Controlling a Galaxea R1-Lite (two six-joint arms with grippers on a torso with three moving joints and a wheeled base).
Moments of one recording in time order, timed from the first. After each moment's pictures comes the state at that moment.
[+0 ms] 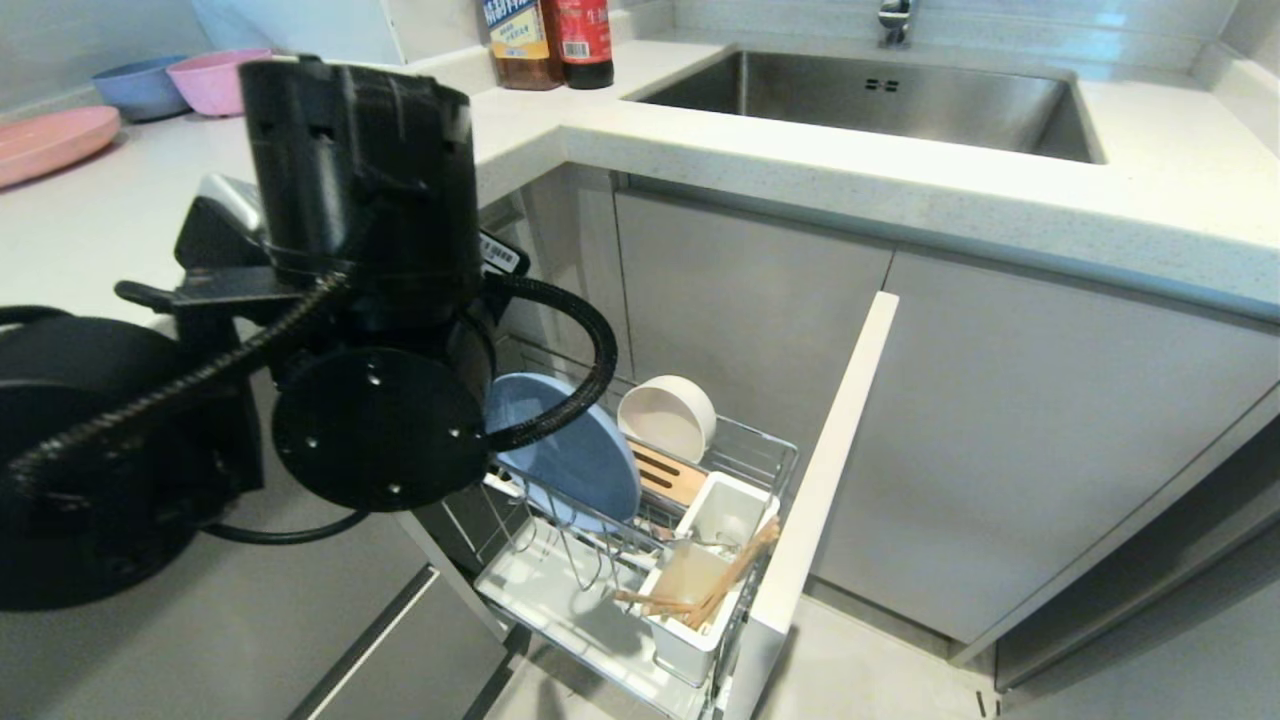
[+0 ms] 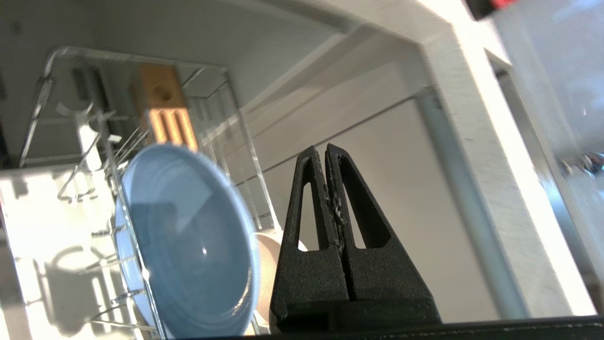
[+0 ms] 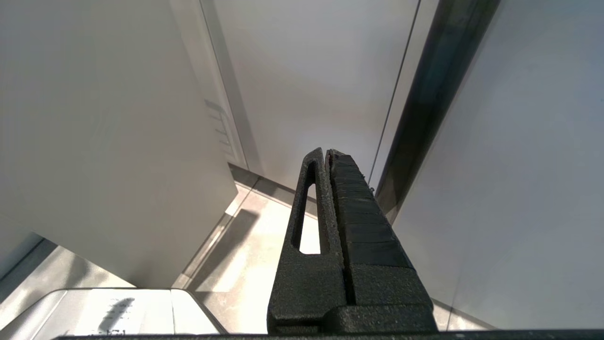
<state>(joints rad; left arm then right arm) -0.91 1.58 -1.17 -0.25 1.18 -1.00 0.00 0.00 0.00 0.00 0.00 0.01</state>
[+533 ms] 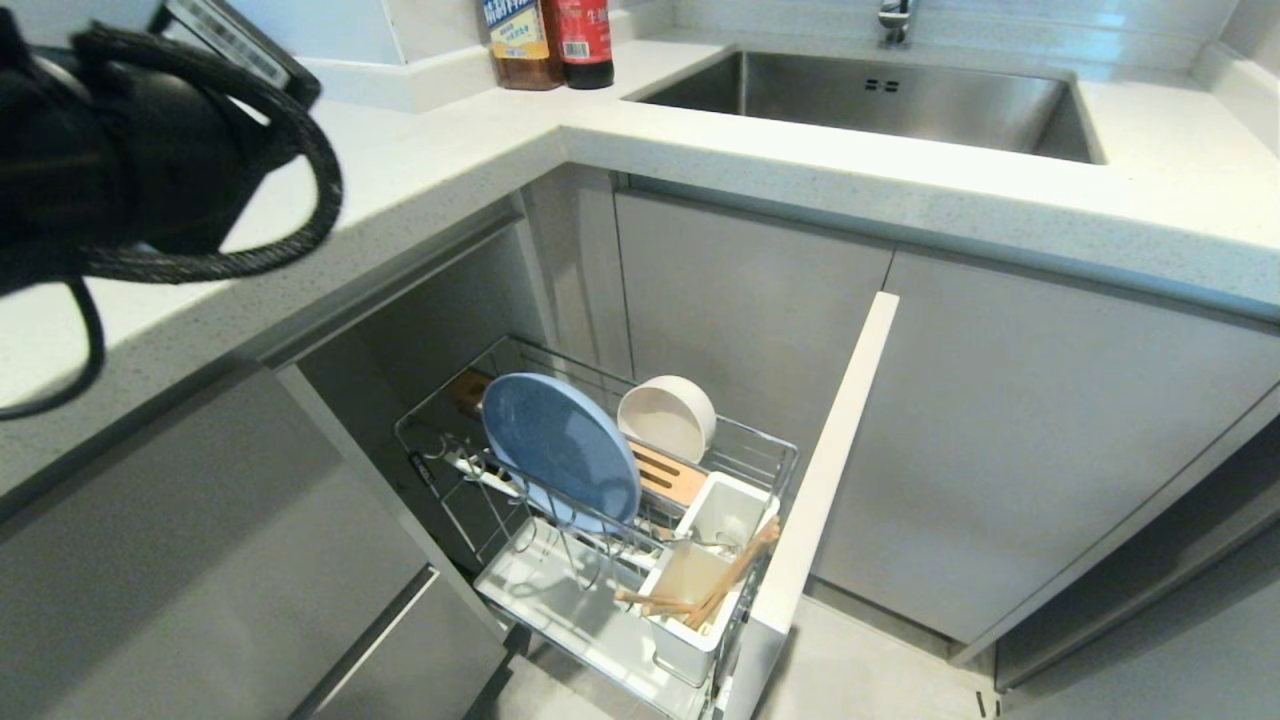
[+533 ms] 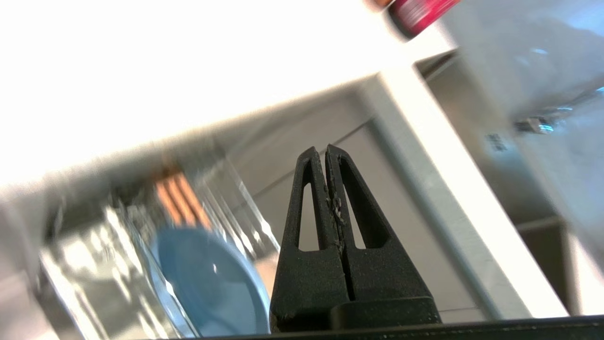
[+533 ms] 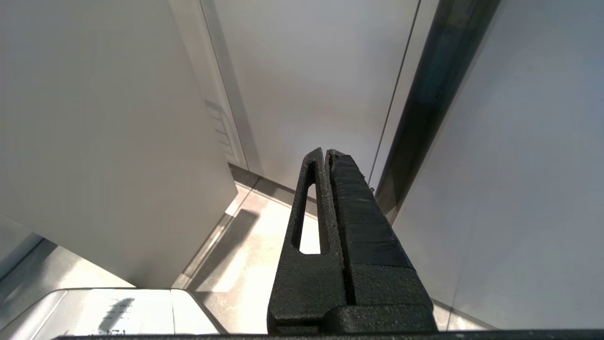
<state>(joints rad) -0.79 1.35 -1.35 -0.01 0.92 -0.67 0.00 0.00 0.00 0.00 0.00 0.01</state>
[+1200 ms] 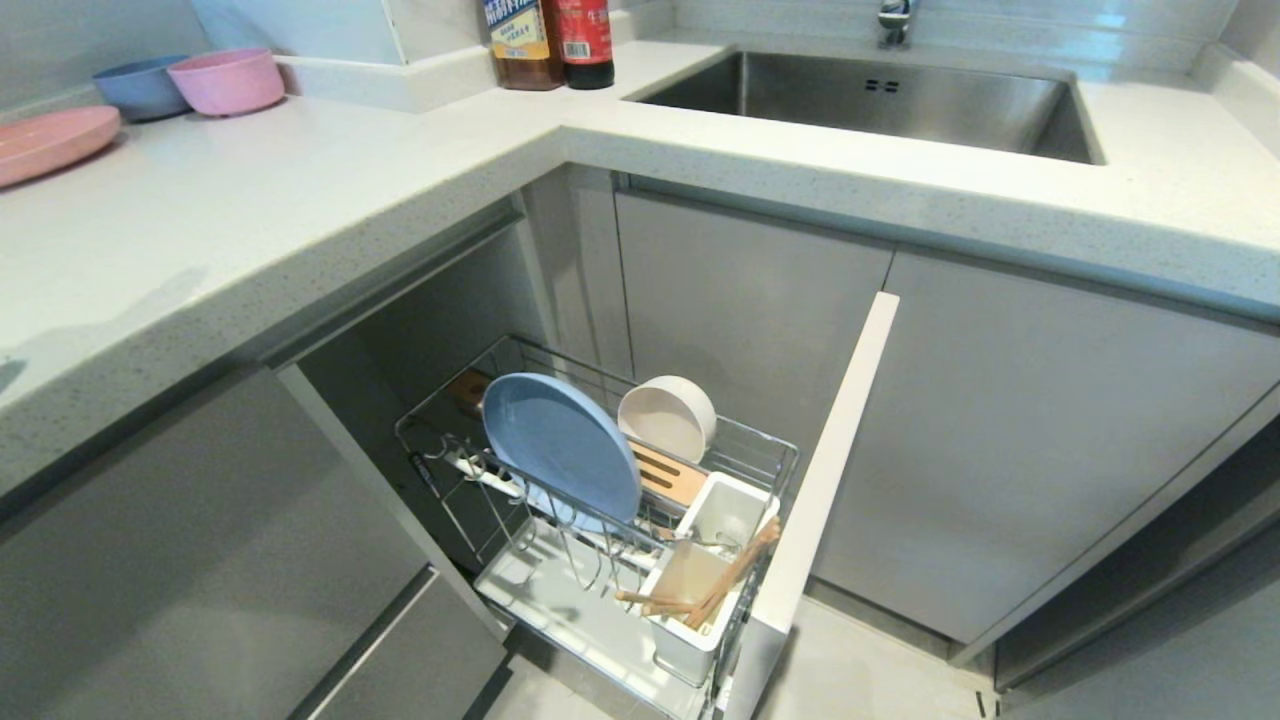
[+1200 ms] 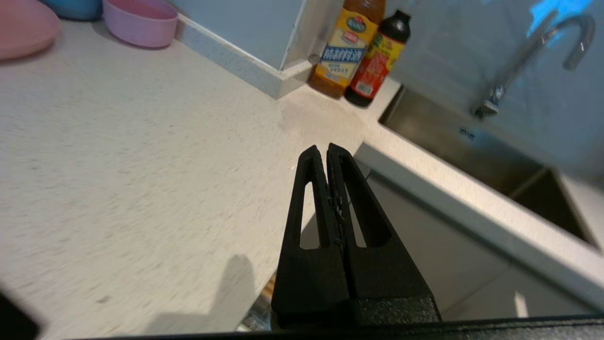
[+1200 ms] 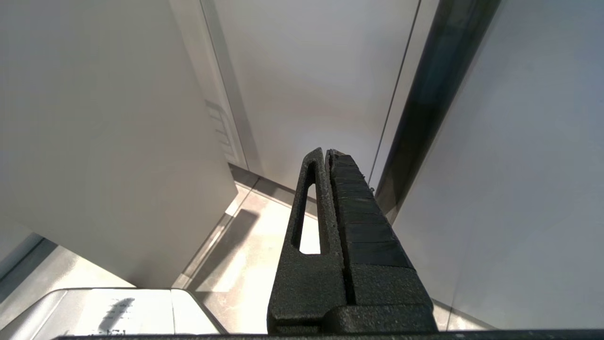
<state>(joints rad) -0.27 0.96 -1.35 0.13 0.26 -0.24 0.00 0.00 0.00 0.00 0.00 0.01</state>
